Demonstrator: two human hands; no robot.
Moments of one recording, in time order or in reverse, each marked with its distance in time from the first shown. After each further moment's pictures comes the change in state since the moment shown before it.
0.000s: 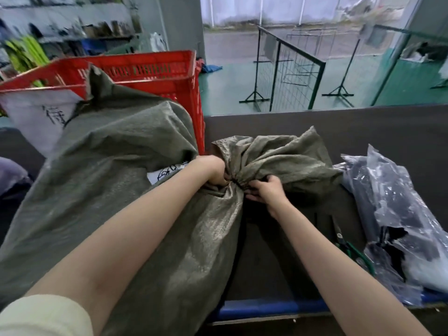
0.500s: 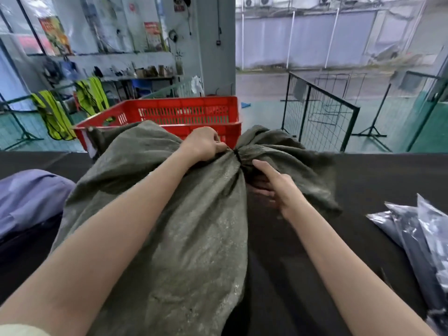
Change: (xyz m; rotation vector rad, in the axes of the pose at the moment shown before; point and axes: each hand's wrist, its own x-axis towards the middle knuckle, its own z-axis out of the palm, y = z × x) left_hand -0.040 -0.129 -0.088 -0.565 0.509 -0.140; right_hand -0.049 -0.099 0.089 -0.091 -0.150 -0.083
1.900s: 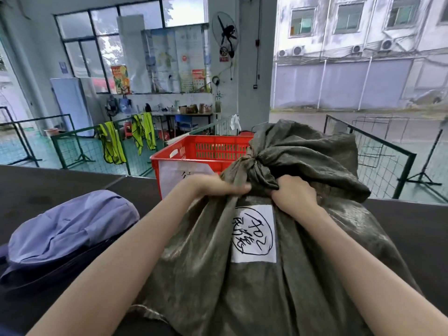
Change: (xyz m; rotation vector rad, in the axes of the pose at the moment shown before) left_hand -0.042 -0.116 -0.081 -0.146 -0.362 -0.249; right_hand -0.001 -0.057 0.136 -1.292 0.236 -0.475
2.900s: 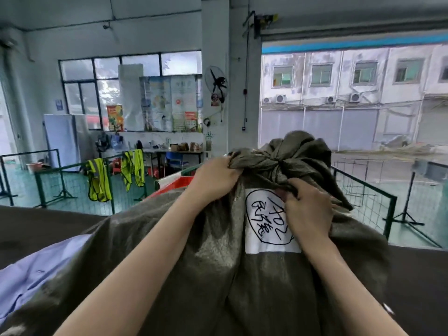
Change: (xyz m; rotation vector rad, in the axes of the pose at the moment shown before) left_hand -0.066 0.061 -0.052 -0.019 0.682 0.469; right_hand -0.015 -0.020 -0.059 0.403 0.669 -0.096
